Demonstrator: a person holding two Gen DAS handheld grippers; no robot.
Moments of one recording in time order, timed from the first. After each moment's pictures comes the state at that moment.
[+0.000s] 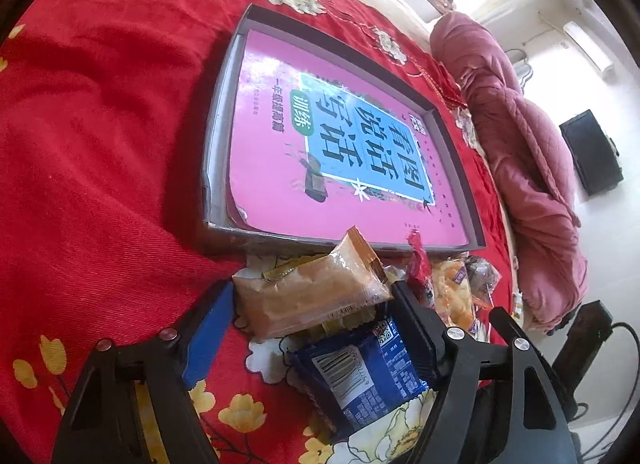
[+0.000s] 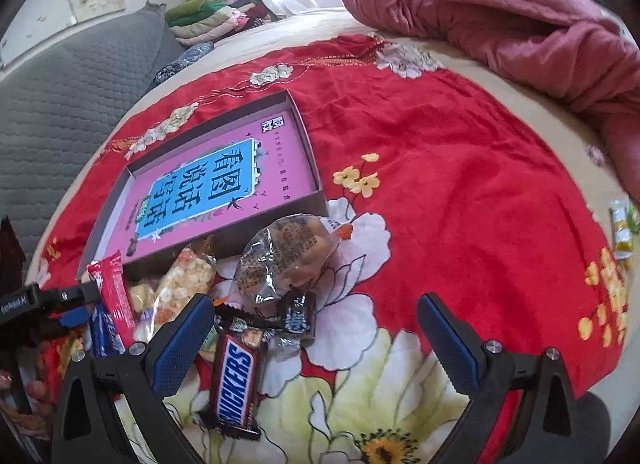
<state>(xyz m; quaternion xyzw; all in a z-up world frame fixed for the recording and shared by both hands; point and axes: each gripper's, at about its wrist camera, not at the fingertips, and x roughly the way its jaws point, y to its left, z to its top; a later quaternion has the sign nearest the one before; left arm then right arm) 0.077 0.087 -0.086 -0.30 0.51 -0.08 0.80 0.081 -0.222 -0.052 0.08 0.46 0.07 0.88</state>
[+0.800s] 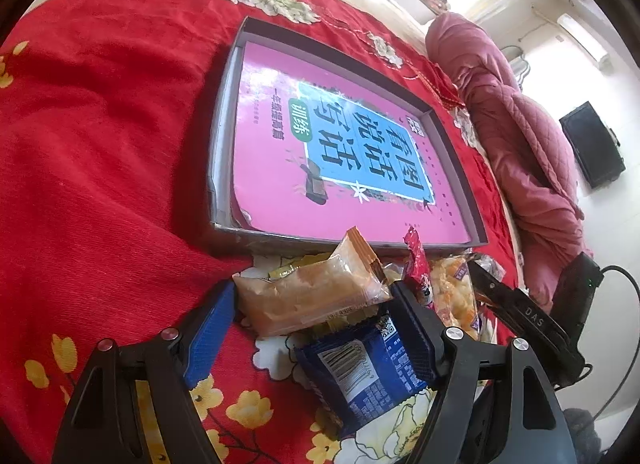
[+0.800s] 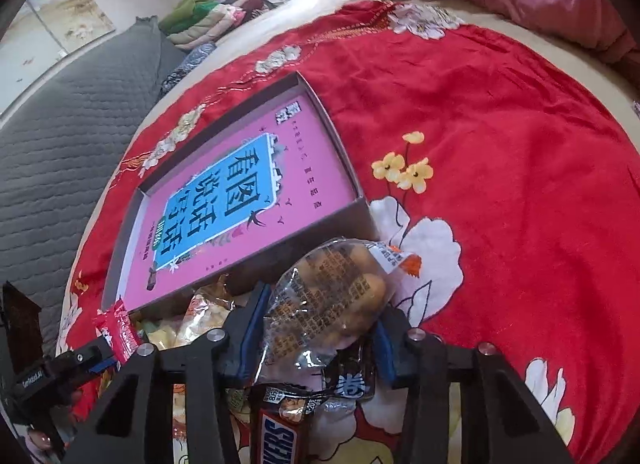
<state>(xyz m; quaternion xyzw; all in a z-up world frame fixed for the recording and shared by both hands) 0.072 0.088 -0.079 -0.28 0.50 -0.08 0.81 0.122 -0.212 -0.076 0.16 0.48 0.11 0.85</state>
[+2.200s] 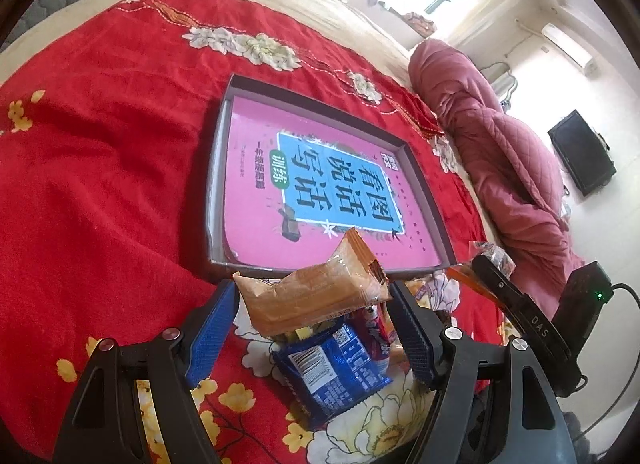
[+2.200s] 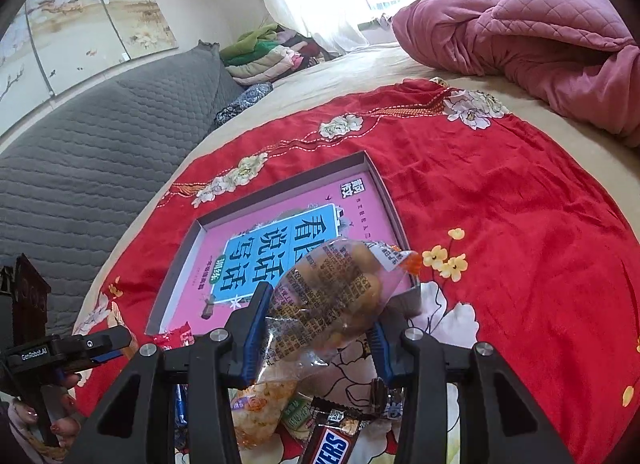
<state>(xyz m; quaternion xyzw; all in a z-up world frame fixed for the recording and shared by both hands) 0.057 0.094 -0.031 -0.27 0.46 -0.07 0.84 0.109 -0.201 -0.019 0.13 0.38 0.17 0.90</state>
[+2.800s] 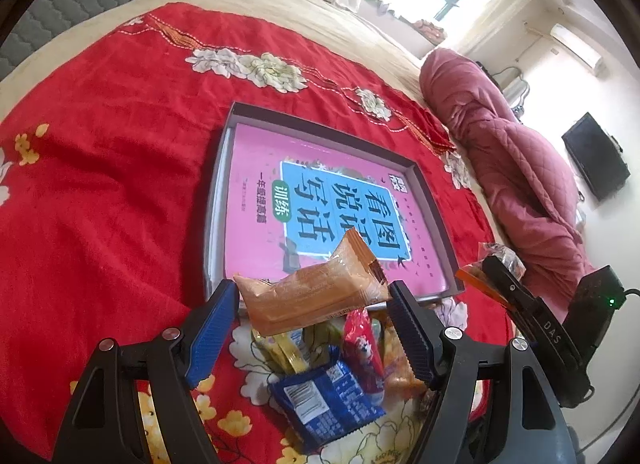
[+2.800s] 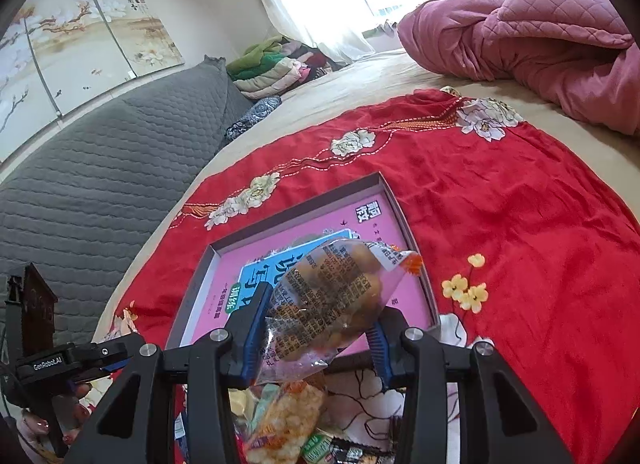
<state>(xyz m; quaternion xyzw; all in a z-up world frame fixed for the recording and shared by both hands) 0.075 0.087 -0.015 -0.26 0.45 -0.04 0.85 0.129 -0.197 -0.011 0.16 0.36 0.19 0.90</state>
